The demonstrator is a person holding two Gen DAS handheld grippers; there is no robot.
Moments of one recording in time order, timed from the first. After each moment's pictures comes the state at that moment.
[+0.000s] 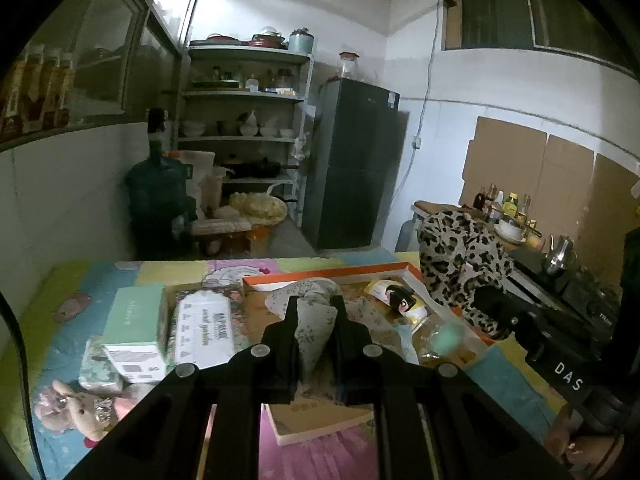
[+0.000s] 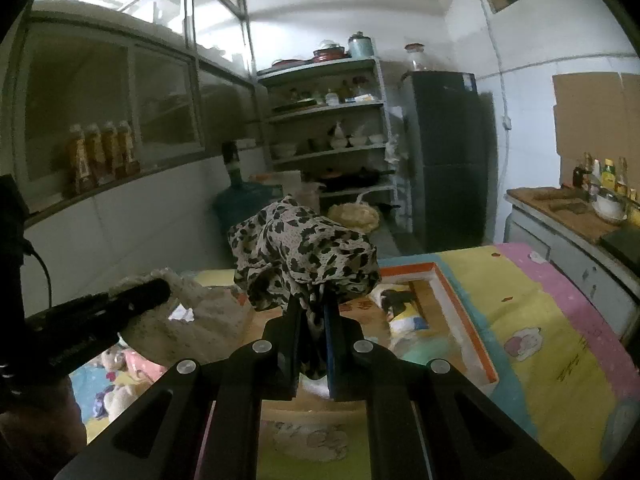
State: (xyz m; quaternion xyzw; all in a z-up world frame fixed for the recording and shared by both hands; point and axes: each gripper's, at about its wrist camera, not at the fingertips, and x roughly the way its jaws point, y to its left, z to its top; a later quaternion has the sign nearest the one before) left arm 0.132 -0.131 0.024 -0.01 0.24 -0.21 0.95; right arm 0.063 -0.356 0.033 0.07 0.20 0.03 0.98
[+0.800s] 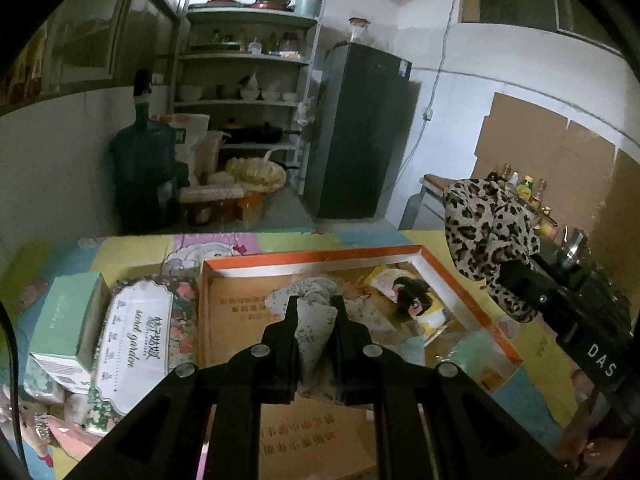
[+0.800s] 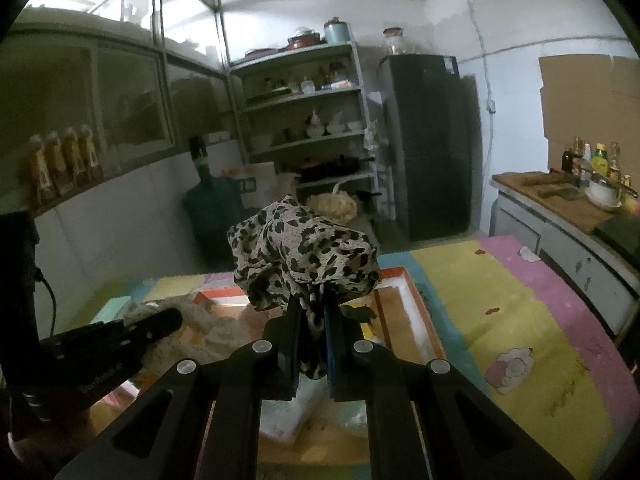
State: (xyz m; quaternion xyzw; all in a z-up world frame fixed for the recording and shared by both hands) left arm 0.203 -0.179 -0.010 -0.02 0.31 -0.20 0.93; right arm 0.122 -0.402 0.021 0.09 0.23 0.01 0.97
